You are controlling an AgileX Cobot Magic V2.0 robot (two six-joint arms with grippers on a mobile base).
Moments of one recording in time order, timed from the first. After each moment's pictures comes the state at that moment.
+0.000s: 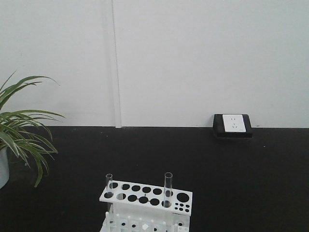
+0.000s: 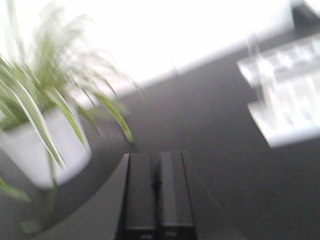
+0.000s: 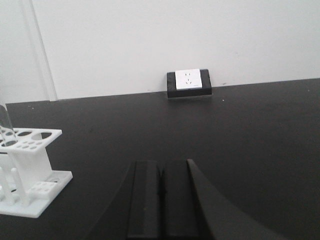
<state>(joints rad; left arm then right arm) -0.05 -0.01 0.03 -0.15 0.07 0.39 0.05 -0.01 0.03 -0.13 0.10 0.22</state>
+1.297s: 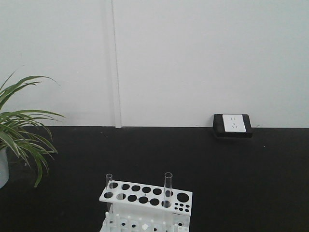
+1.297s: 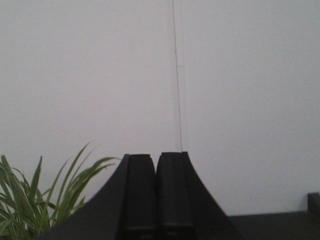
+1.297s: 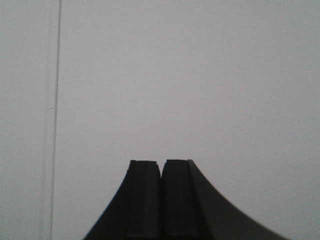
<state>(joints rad) -0.05 0.56 -0.67 -0.37 -0.05 0.33 0.05 0.57 -0.76 -0.18 -0.10 0.16</state>
